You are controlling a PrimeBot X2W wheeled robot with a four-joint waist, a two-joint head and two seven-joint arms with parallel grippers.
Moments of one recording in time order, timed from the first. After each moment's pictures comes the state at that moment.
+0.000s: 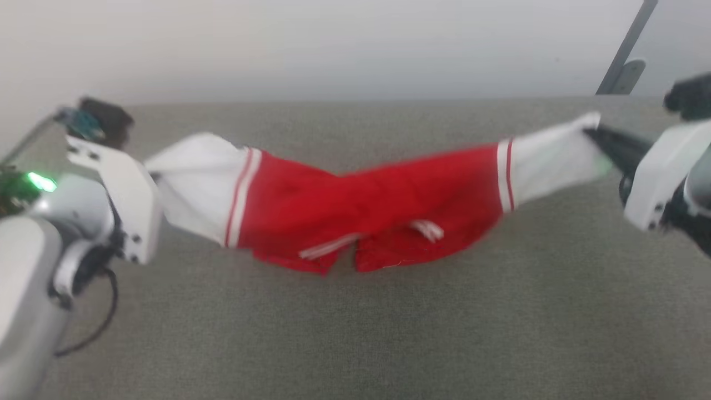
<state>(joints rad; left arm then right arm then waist) -0.57 0.65 -0.36 0.08 -0.60 0.06 0.75 -0.62 -0.61 0.38 0.23 0.83 0.13 0.43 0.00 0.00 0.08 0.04</state>
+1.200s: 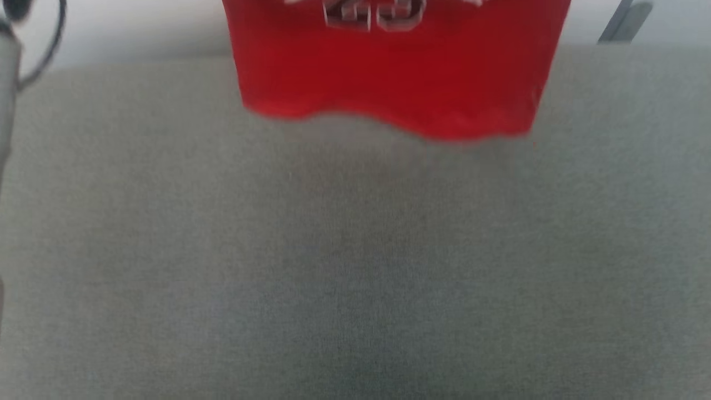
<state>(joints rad) -1.30 0.48 -0.38 0.48 -0.42 -0.01 0.36 -1.25 -0.47 0.35 0.59 0.59 0.13 0.10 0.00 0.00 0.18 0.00</state>
